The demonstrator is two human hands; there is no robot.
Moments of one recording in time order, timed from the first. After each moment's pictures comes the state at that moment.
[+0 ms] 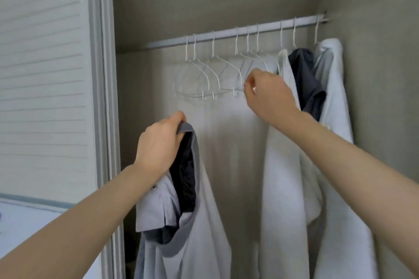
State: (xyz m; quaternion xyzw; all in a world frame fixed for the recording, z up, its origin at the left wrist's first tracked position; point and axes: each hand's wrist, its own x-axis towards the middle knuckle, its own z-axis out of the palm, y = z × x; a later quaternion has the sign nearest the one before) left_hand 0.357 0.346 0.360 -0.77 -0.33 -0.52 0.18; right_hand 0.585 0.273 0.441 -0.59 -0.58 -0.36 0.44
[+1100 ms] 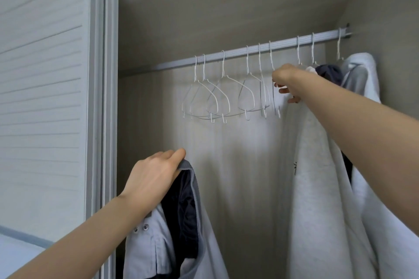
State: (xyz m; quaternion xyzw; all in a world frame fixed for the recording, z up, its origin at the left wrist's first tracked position) left_hand 0.351 0.395 0.364 -0.79 -0.38 -0.36 0.31; right_hand 0.672 0.373 0.568 -0.72 -0.45 0.01 0.53
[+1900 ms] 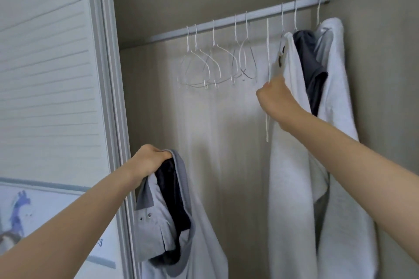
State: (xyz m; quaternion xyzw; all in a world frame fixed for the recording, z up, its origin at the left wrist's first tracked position) left_hand 0.321 0.373 0.318 -0.71 -0.50 -0.40 -0.27; right_hand 0.587 0.261 0.418 -0.60 -0.49 0.05 0.63
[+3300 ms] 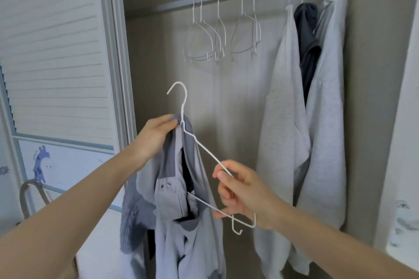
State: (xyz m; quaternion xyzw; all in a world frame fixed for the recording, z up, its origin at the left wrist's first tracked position) left_hand 0.335 0.271 0.290 -0.71 -0.32 -0.50 -0.37; right_hand 0.534 0.173 0.205 -0.38 -0.60 0.50 0.50
